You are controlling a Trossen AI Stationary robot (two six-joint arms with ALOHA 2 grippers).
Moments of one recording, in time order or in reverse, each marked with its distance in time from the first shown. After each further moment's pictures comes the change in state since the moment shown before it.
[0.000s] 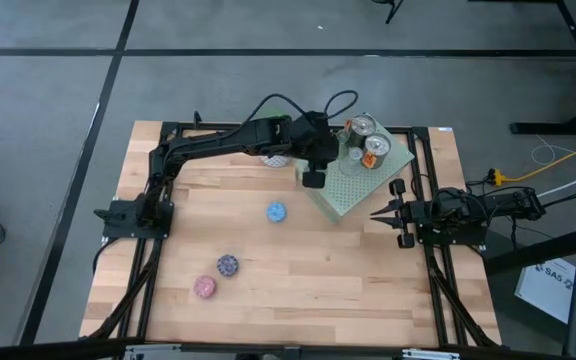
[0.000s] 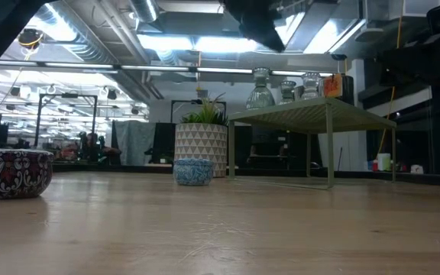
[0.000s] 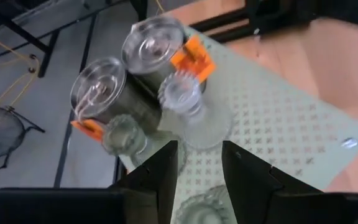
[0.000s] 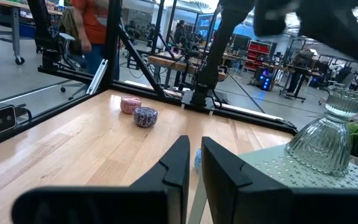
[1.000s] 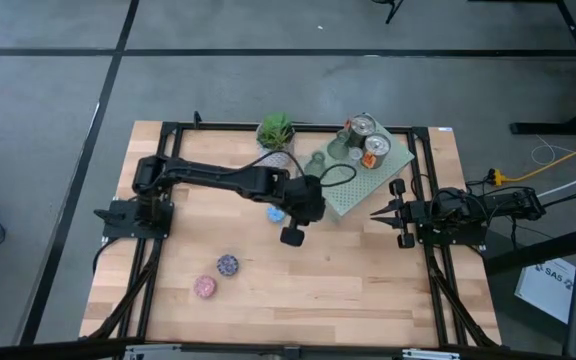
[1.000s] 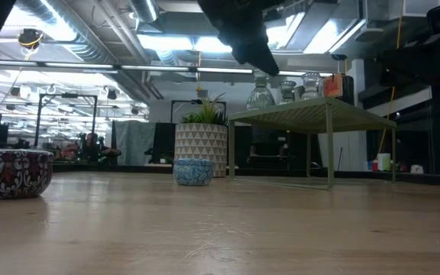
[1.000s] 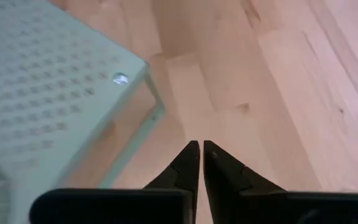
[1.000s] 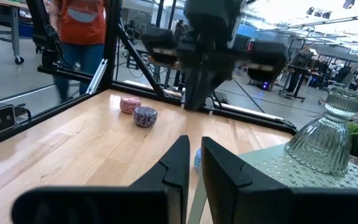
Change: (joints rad) left arm -0.210 -0.099 -0.407 0.081 0.164 -0.164; right arm 0.000 0.000 0.000 0.000 0.001 0.000
